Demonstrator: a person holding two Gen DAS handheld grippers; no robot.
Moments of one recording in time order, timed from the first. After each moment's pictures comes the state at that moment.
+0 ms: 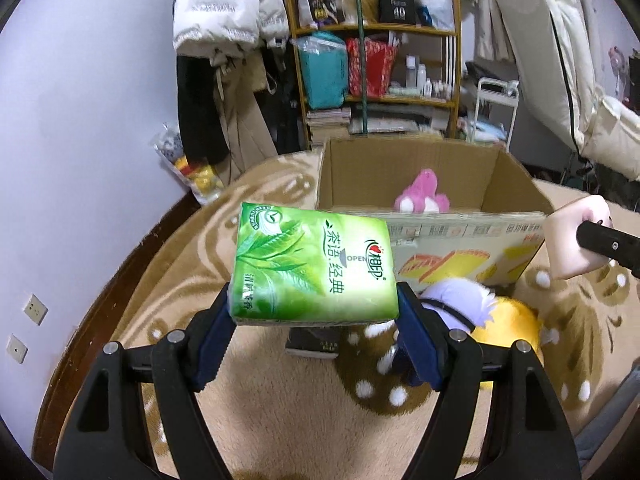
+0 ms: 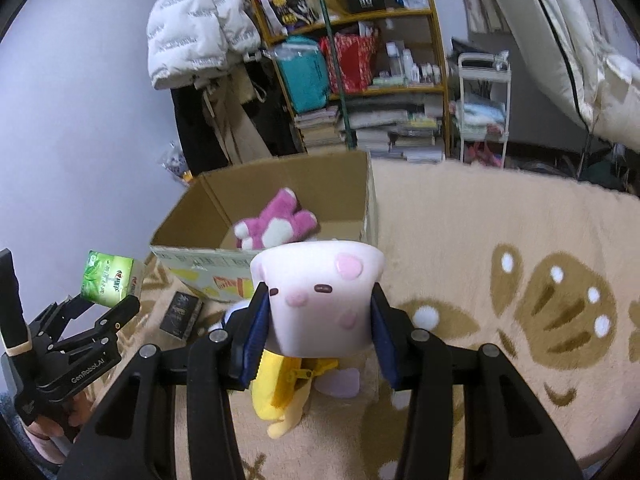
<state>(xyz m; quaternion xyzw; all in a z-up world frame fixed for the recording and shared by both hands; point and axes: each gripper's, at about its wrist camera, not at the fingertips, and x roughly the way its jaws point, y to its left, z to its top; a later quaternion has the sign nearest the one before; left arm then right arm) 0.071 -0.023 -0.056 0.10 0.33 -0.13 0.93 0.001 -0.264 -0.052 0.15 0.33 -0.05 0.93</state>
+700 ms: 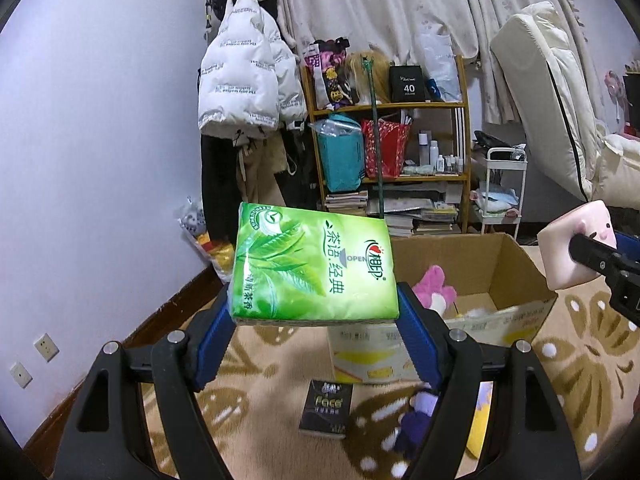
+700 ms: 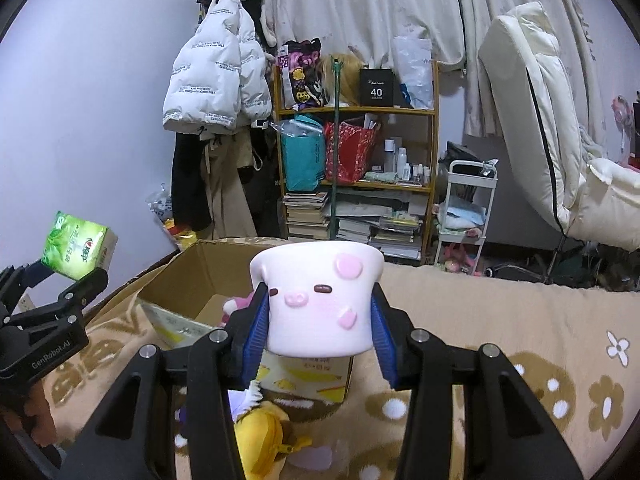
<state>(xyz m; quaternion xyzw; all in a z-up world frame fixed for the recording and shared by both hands) 0.070 -0.036 -0.013 0.09 0.19 -0.11 0.97 0.010 -0.237 -0.017 0.05 0.21 -0.11 0.97</state>
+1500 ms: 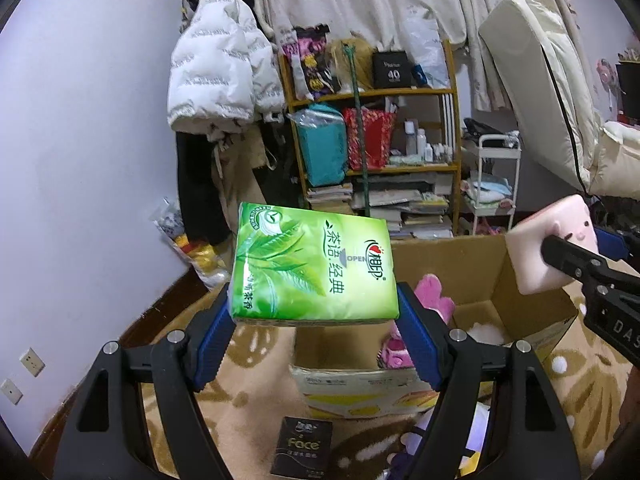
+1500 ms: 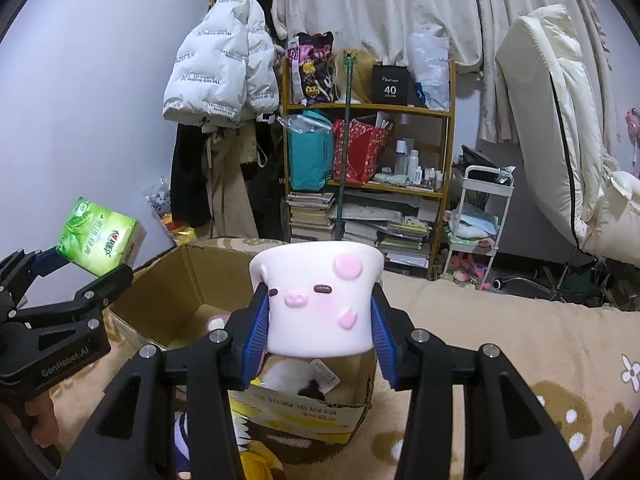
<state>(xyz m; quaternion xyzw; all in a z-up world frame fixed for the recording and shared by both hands) 0.124 -0.075 -0.034 0.11 0.21 -0.13 0.96 0.069 -0.245 -0.032 0.02 0.22 -0.09 0.97</state>
